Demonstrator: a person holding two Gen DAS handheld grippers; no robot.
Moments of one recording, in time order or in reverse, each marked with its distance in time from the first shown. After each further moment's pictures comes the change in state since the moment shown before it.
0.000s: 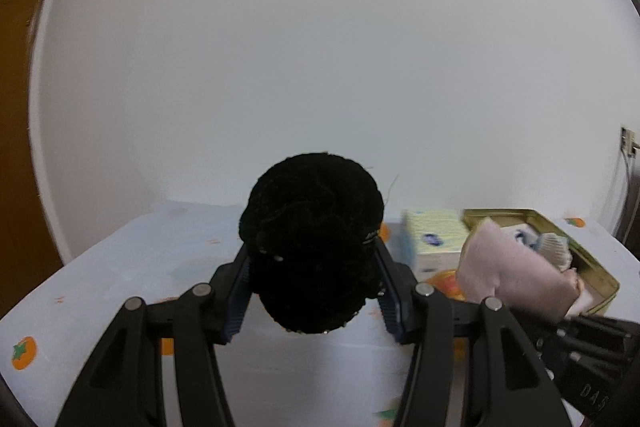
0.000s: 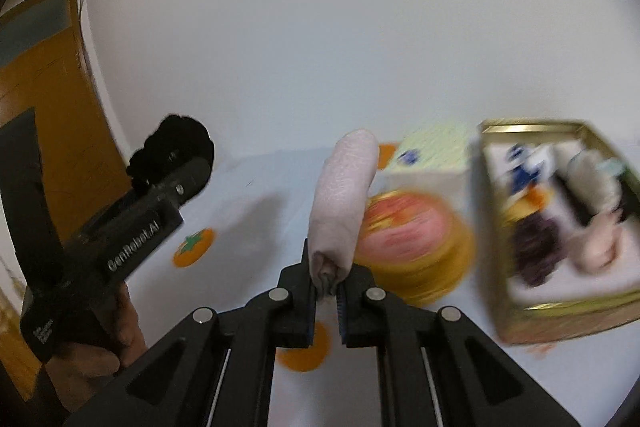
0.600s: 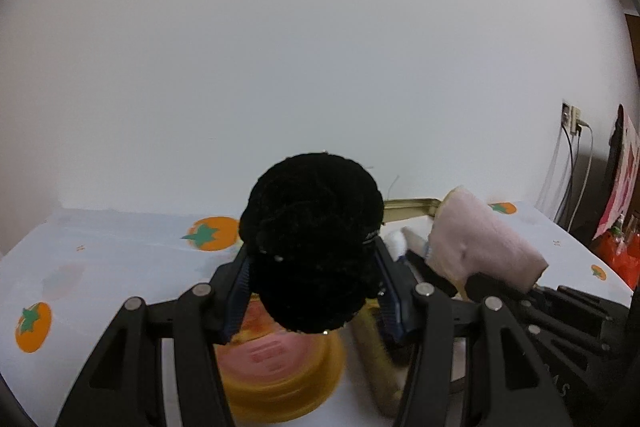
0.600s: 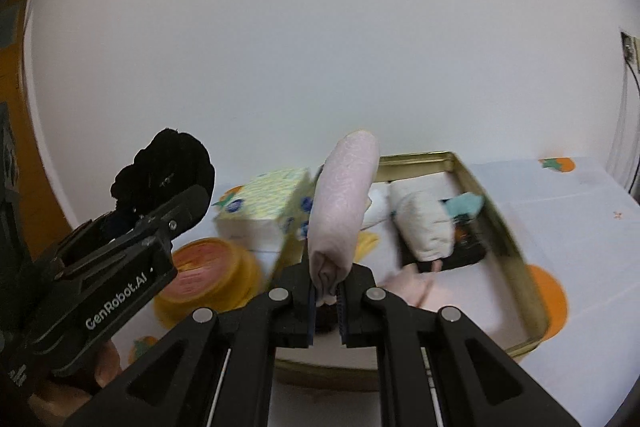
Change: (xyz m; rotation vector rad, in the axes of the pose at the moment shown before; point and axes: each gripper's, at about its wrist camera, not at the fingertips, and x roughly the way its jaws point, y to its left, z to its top) left arm 0.031 -0.145 0.005 0.061 0.059 -0.244; right arm -0.050 -0.110 0.025 0.033 -0.082 -0.280
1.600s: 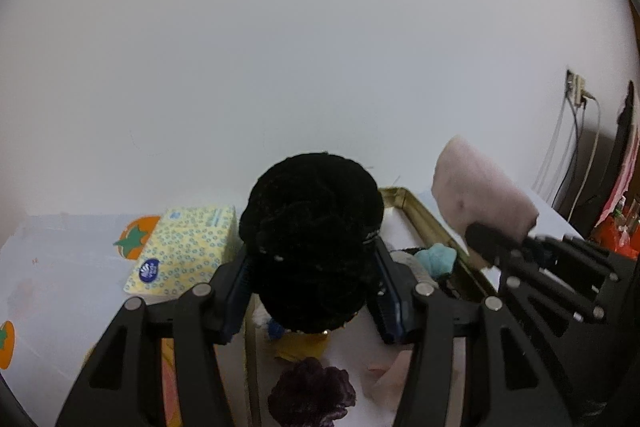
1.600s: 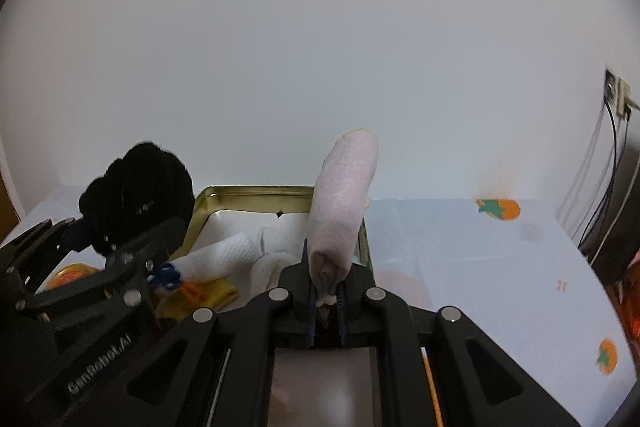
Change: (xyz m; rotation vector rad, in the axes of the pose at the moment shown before) left arm 0.093 -0.083 0.034 0.030 0.163 -0.011; right arm 0.025 -0.046 0.052 -0.107 0.044 -0.206
